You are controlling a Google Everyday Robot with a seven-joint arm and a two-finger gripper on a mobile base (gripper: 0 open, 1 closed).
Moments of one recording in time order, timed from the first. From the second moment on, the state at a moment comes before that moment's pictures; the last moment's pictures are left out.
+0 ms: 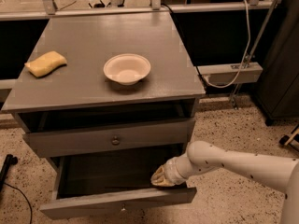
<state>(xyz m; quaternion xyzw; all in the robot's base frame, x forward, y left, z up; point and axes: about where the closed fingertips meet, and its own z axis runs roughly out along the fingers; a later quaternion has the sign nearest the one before) 0.494 -0.033 0.420 -0.69 0.63 0.22 0.26</state>
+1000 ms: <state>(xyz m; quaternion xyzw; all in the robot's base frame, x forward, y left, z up) 0.465 -0.049 0.413 -0.69 0.64 0.24 0.24</state>
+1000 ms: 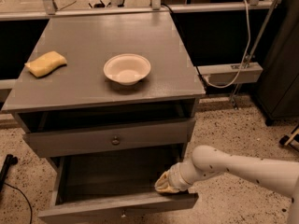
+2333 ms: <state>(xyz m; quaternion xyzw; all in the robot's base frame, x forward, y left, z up) 0.448 -0.101 0.459 -0.66 0.66 0.24 0.26</state>
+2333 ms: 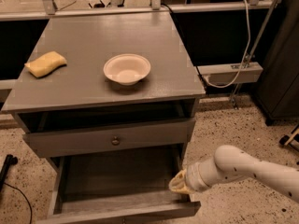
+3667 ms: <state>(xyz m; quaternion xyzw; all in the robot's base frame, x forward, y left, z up) 0.463 -0.136 0.497 -0.63 0.68 0.22 0.30</state>
